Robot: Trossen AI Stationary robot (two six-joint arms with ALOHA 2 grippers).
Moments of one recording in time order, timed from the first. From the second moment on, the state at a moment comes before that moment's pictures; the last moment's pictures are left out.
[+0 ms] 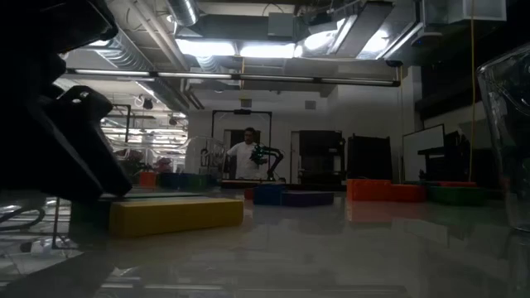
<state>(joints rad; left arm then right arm) -0.77 1.83 0.86 0.01 -0.67 -0.71 0.93 1.96 1.85 -1.12 0.57 1.14</state>
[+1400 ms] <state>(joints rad) -0.71 1.79 0.89 -0.27 -0.65 -1.02 0.93 1.96 1.85 -1.11 0.56 1.11</state>
